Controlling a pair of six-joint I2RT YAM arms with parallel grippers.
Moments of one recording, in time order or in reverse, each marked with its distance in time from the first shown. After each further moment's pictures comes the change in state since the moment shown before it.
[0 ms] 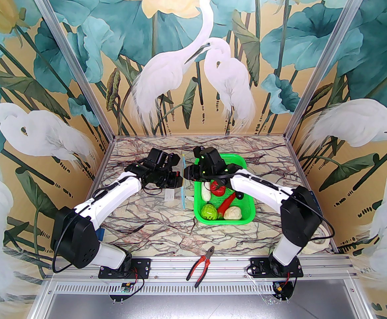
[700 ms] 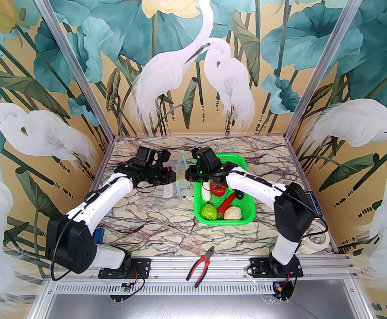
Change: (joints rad) left arm 0.165 -0.084 -0.056 0.049 0.085 -0.032; right arm 0.002 0.051 0.066 -0.124 0.074 -0.020
